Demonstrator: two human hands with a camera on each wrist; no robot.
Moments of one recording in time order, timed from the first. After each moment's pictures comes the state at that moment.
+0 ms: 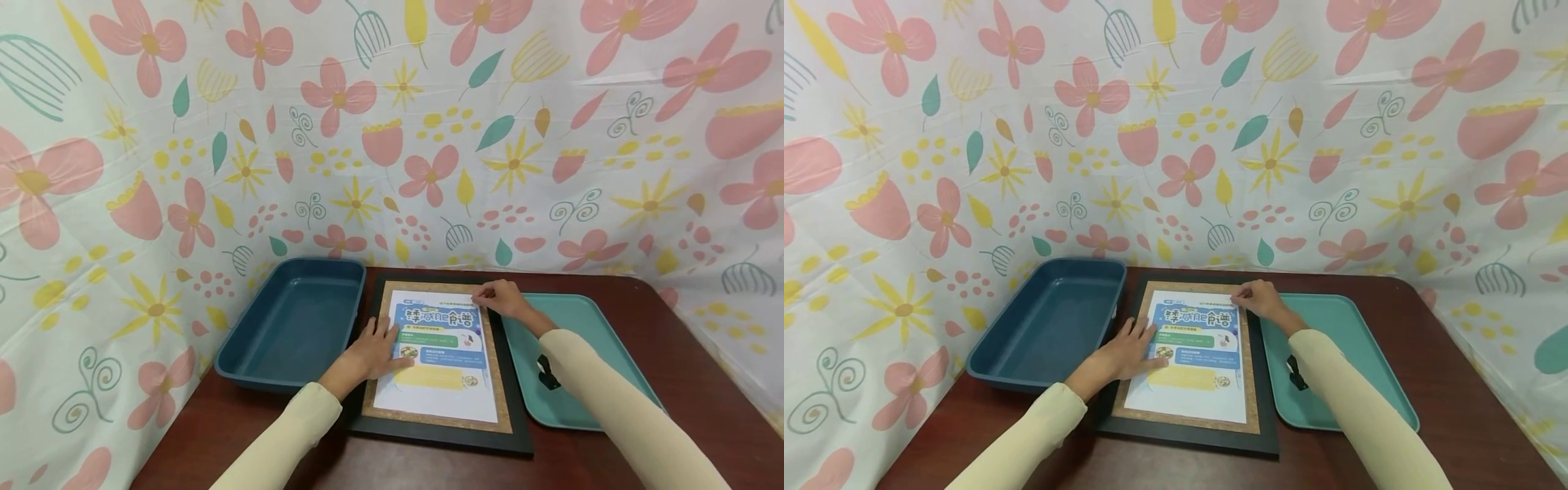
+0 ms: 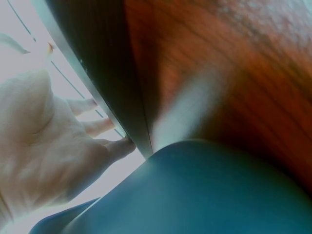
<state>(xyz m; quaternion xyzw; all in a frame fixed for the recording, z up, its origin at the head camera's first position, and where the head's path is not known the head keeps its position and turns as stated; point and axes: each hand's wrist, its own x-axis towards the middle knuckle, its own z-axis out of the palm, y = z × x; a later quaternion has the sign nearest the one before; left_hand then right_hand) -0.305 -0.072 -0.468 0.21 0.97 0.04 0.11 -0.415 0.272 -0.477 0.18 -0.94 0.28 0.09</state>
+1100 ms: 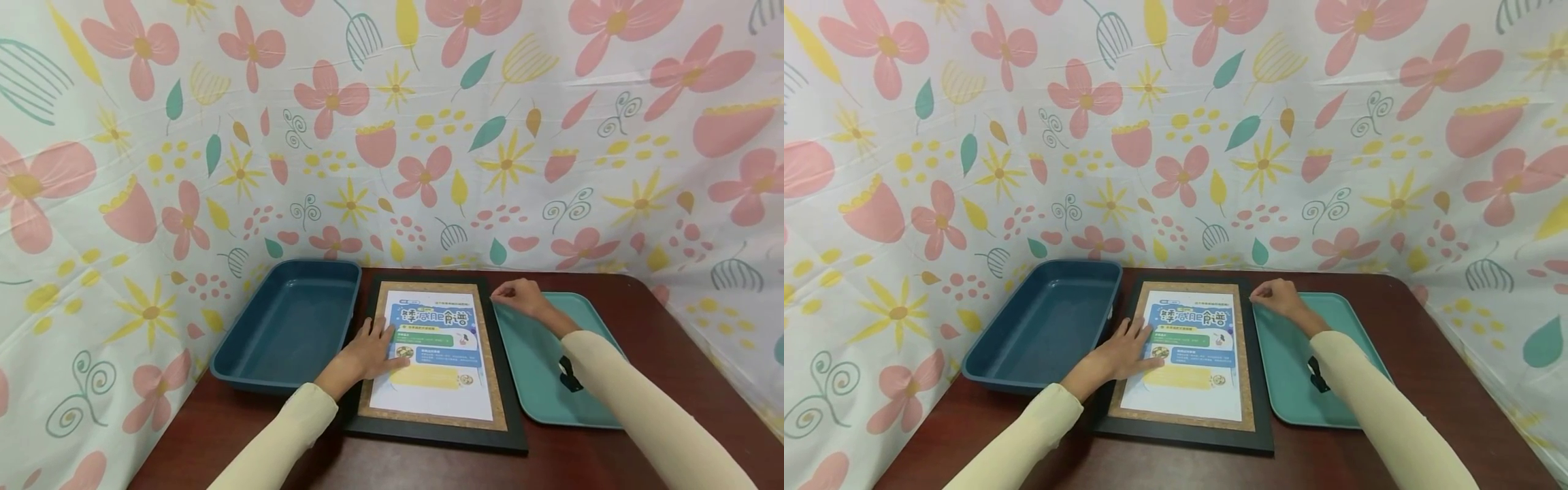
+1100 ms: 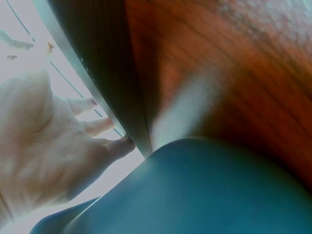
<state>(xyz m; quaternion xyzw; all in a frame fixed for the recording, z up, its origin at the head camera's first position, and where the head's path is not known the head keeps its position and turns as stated) -0.303 -0.071 -0.466 0.21 0.97 0.04 0.11 -0.400 0.320 -0.473 0.18 -0.94 0.27 0.12</state>
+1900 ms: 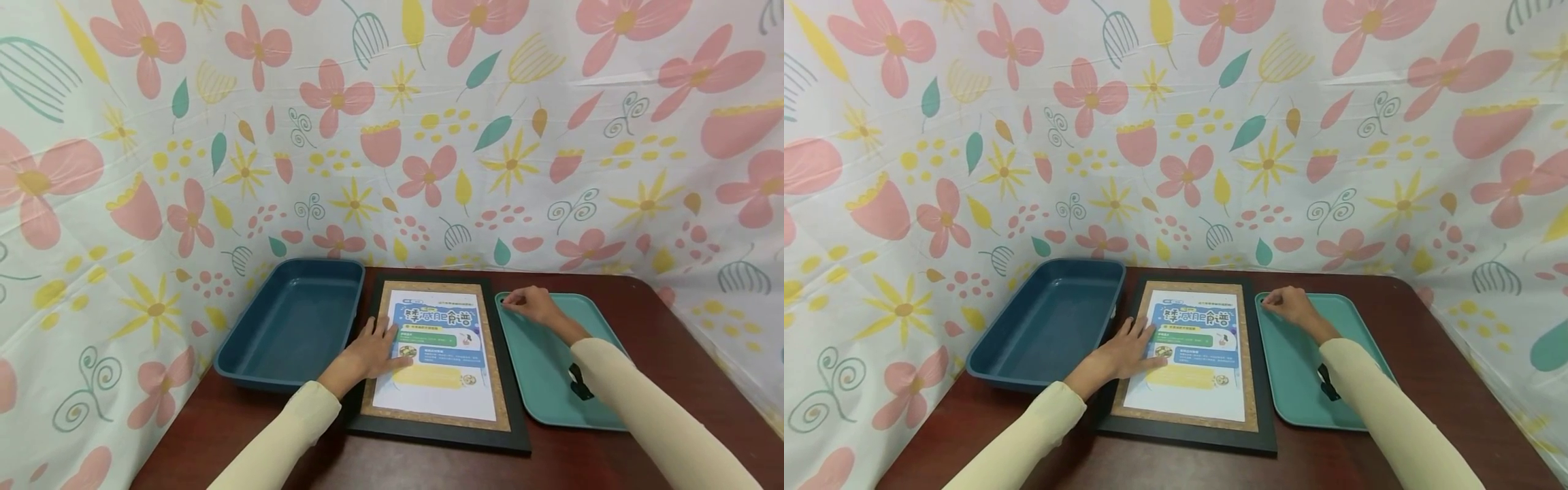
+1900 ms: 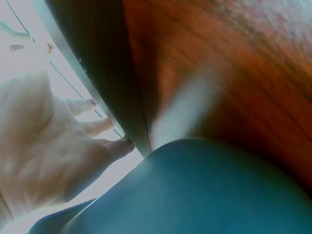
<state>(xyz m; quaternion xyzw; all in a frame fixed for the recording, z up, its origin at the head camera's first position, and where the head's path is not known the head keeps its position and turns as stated) -0.307 -0.073 -0.469 0.21 0.97 0.03 0.10 -0.394 0.333 -0.485 0.16 -0.95 0.25 0.10</state>
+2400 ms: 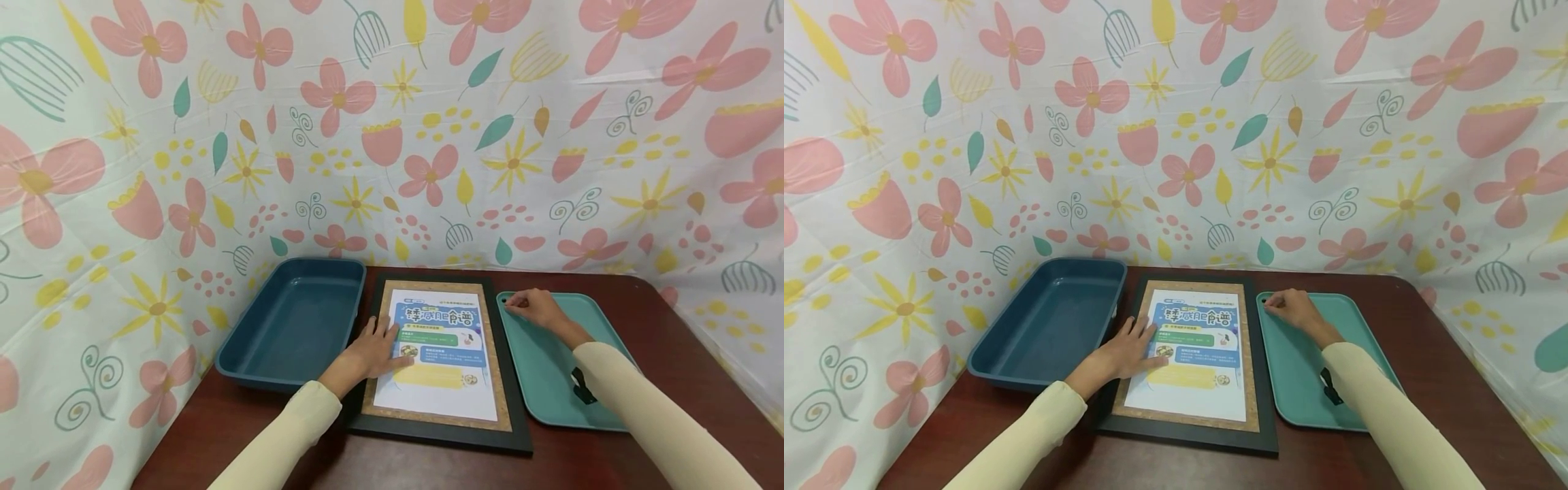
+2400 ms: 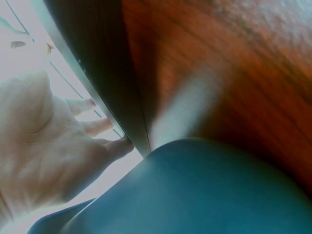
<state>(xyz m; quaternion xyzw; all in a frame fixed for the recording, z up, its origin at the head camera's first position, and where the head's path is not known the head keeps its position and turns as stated) -0.306 -0.072 -0.469 0.21 0.97 0.03 0.11 -0.393 0.337 -0.493 0.16 -0.95 0.24 0.11</state>
